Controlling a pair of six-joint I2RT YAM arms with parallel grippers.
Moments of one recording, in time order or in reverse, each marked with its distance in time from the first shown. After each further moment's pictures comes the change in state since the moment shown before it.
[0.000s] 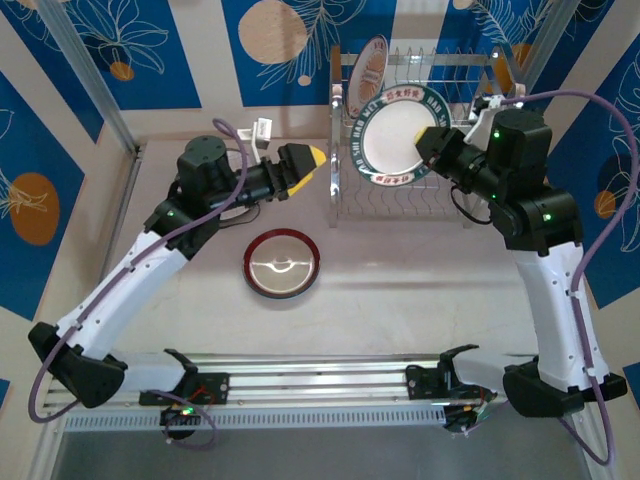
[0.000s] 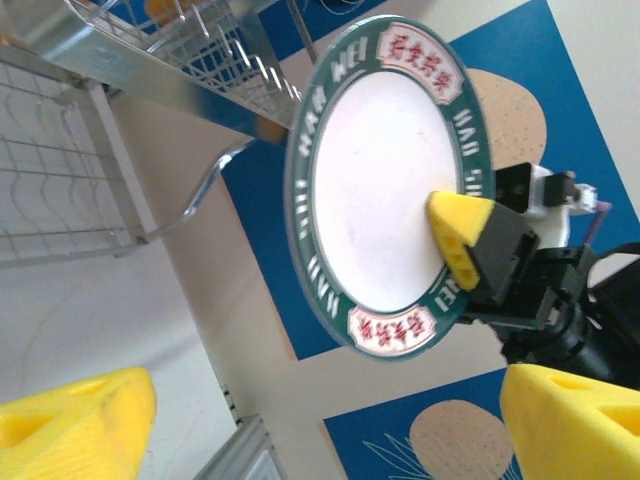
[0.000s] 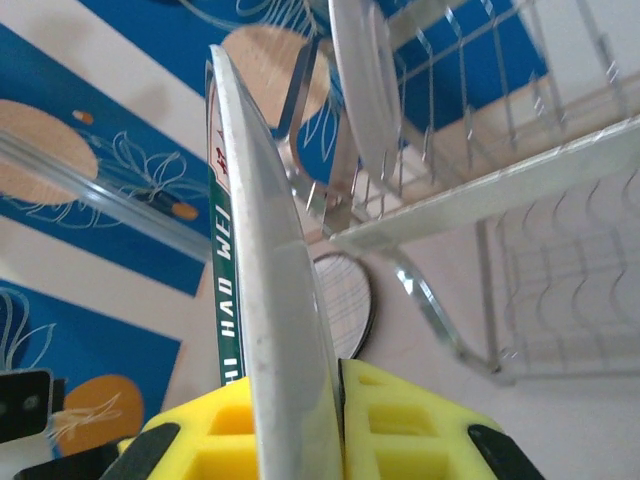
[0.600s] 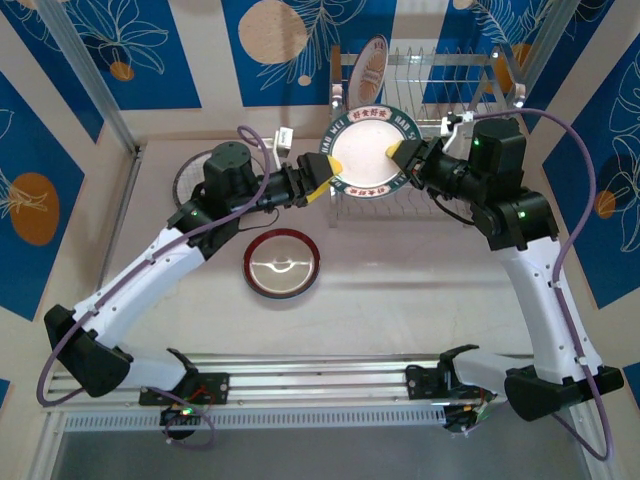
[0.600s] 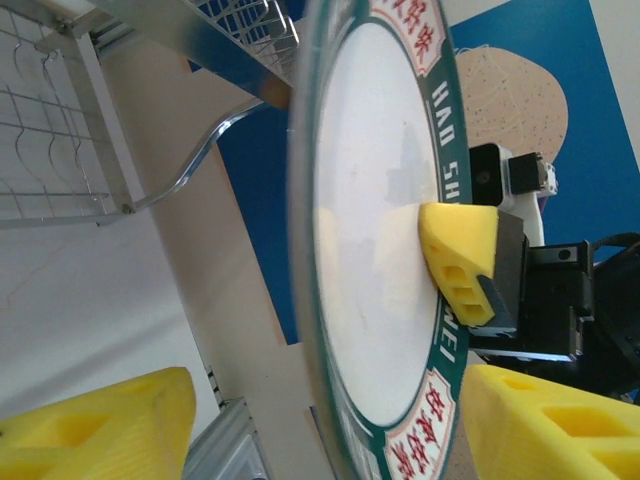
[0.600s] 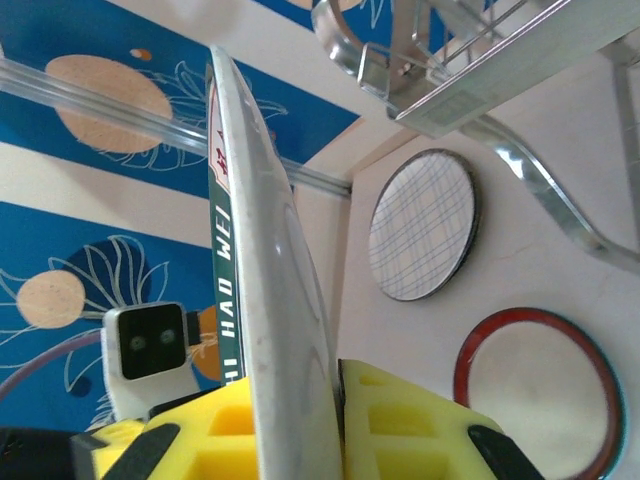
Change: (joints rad) left arm -0.062 0.059 -0.033 0.062 -0.031 -0.058; right arm 0.010 -0.015 -0.175 0.161 -0.263 0.230
